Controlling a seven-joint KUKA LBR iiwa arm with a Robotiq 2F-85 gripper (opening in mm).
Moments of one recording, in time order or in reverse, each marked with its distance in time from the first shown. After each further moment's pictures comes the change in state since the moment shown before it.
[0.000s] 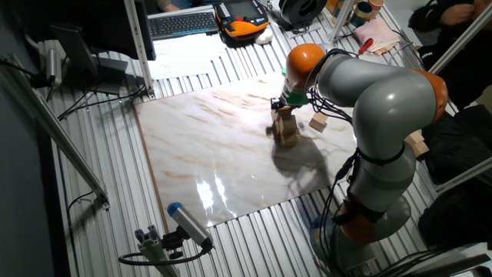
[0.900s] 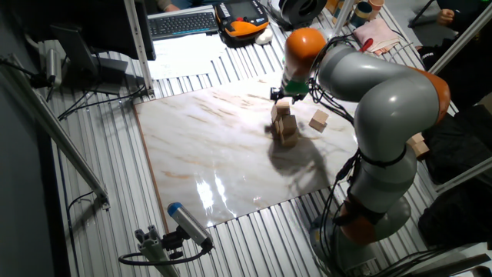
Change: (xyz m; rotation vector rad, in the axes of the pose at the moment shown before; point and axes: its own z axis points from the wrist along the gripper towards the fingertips) arm -0.024 -0.008 -0.050 0.009 0.034 0.033
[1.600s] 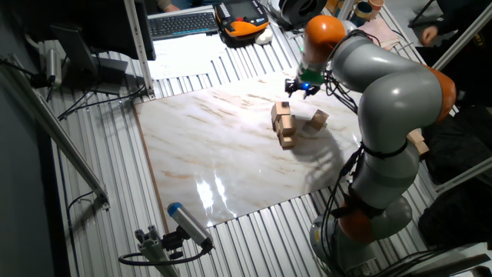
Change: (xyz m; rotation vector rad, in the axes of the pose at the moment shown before) arm -0.022 -0.066 0.015 -0.011 0.029 0.194
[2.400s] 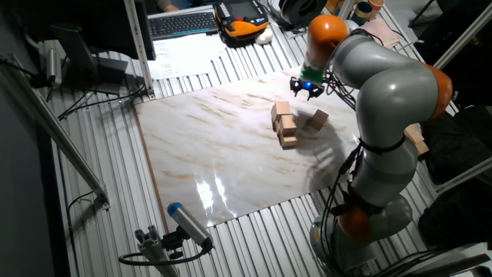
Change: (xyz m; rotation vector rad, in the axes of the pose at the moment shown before) arm -0.008 -0.006 0.006 0.062 -0.011 0.219
